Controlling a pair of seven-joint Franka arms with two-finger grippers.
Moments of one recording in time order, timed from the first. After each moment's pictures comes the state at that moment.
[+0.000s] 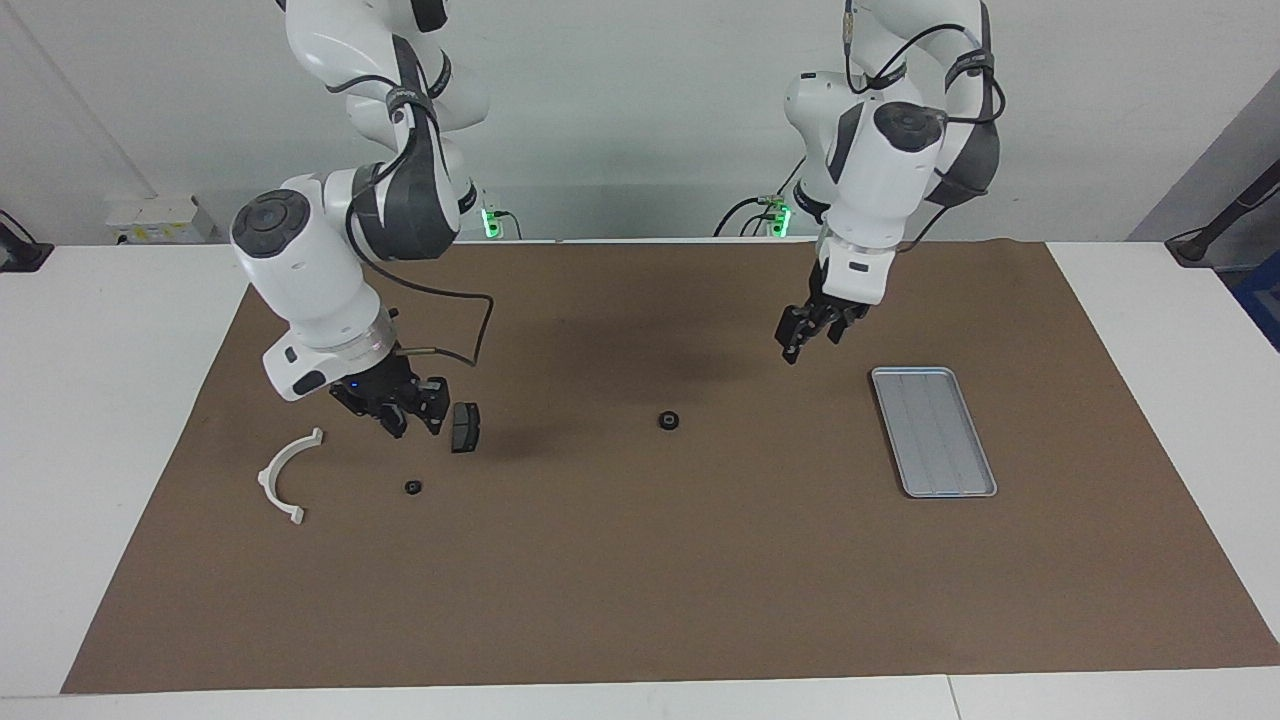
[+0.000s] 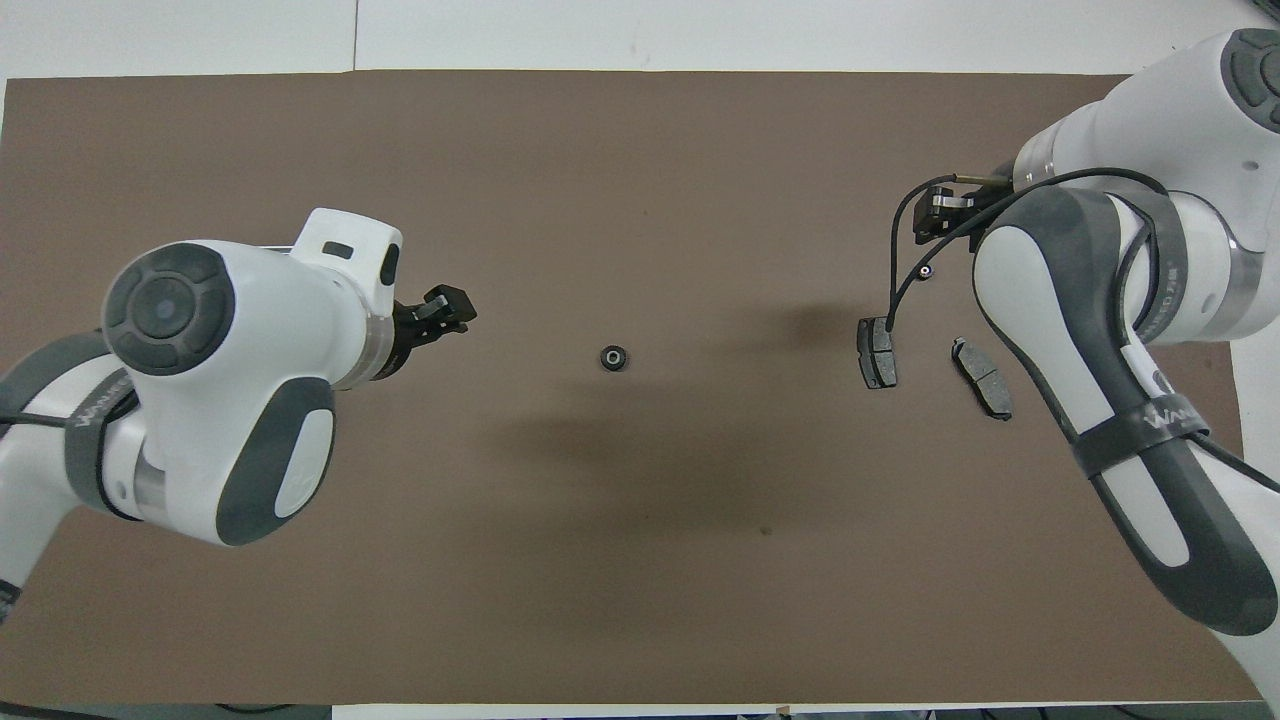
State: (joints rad) left arm -0.34 0.01 -0.07 -2.02 -0.04 2.15 -0.82; right arm 0.23 0.29 -0.17 -1.66 0.15 2.01 0.16
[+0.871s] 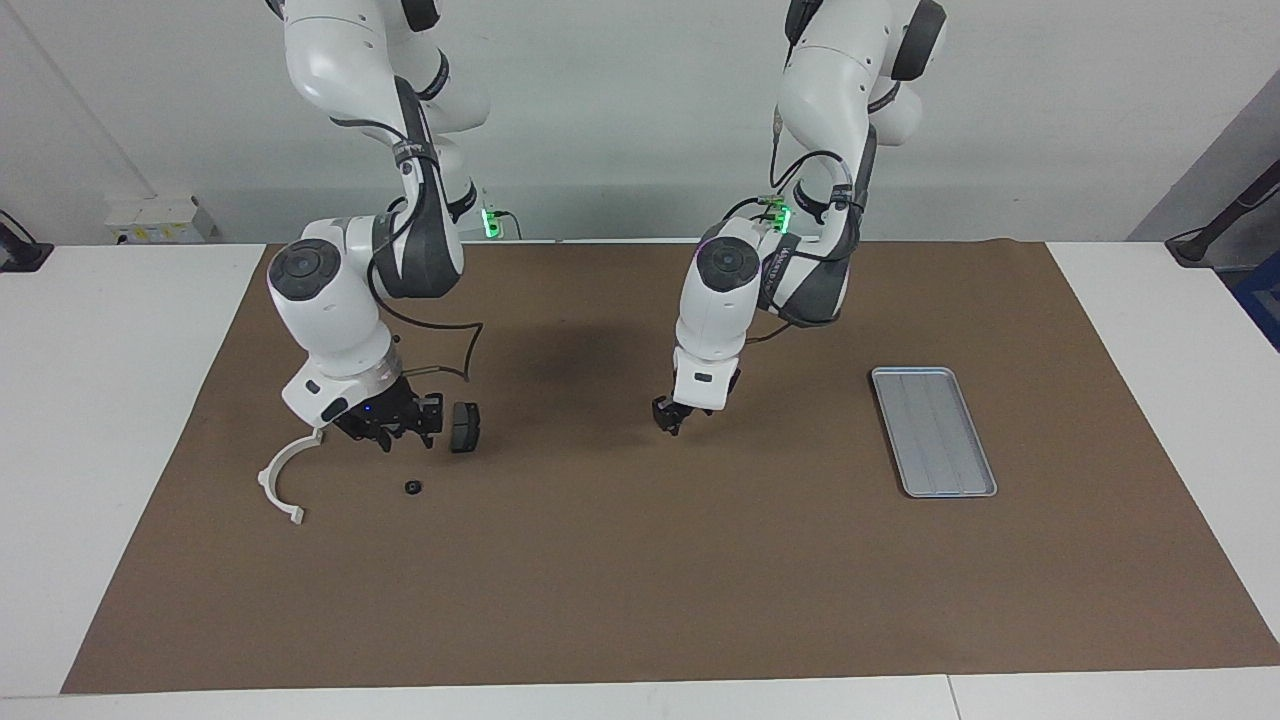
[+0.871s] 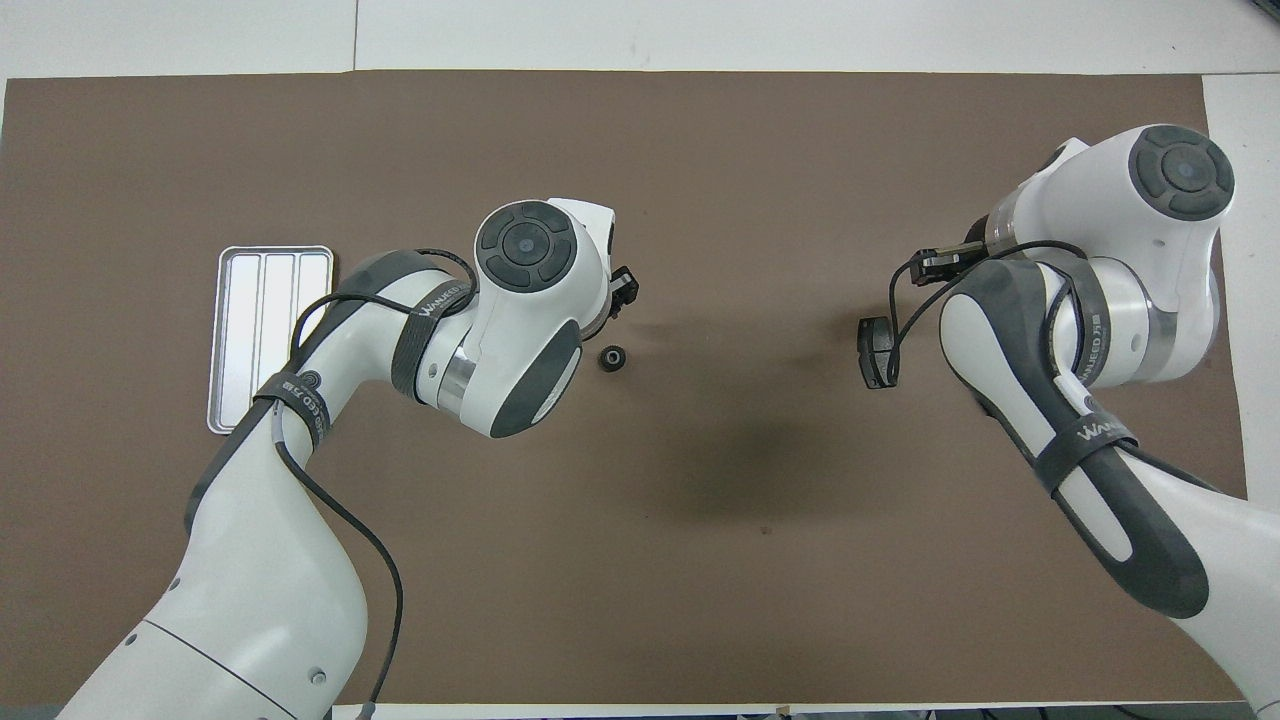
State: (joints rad) left arm -0.54 0.46 -0.06 -1.67 -0.01 2.17 -1.09; right arm 0.13 0.29 -0.07 -1.87 0.03 2.22 -0.04
